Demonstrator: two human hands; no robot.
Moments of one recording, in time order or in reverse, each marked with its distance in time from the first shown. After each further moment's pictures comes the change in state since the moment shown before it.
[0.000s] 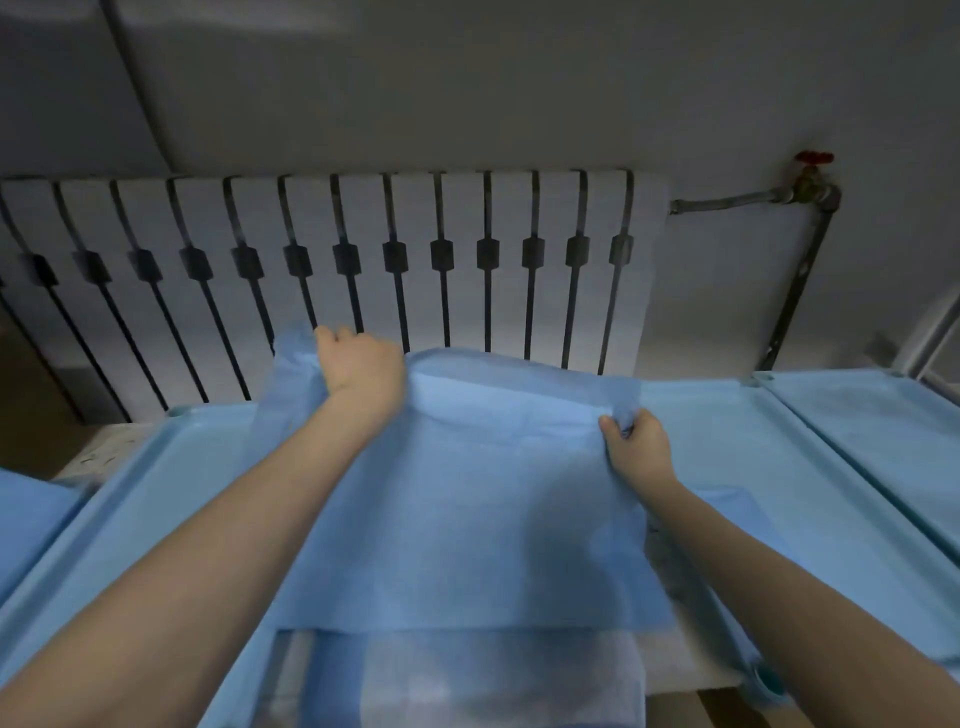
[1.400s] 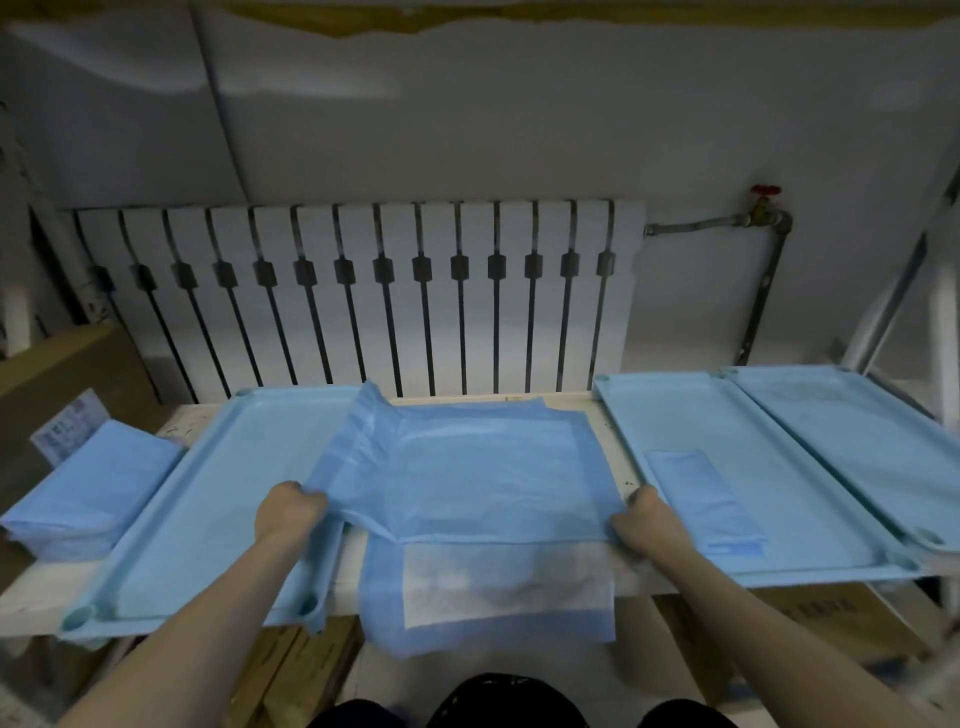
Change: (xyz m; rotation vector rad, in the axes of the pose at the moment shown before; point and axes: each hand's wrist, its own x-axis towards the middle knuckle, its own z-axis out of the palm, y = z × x) left_hand -0.157 -0.093 0.118 -1.139 -0.271 -0.648; right_hand -0.136 0.036 -0.055 -0.460 -0.292 0.198
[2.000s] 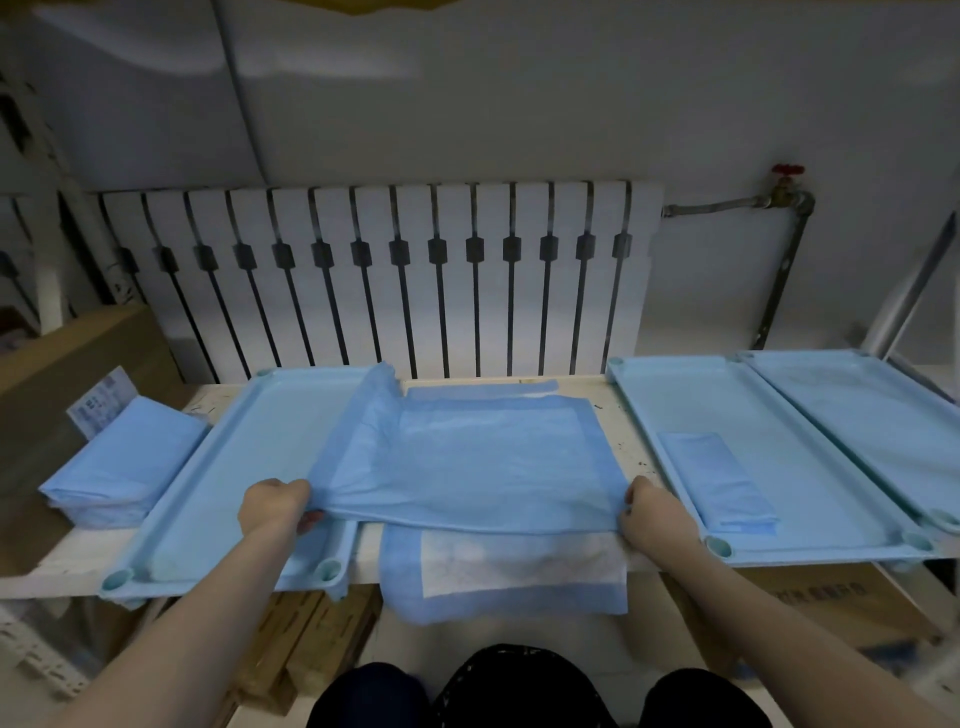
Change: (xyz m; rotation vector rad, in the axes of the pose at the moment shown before) left_hand -0.009 -0.023 -0.027 -0.410 0.077 -0.241; right_hand -0.016 0.005 0.016 -0.244 0.057 -0.175
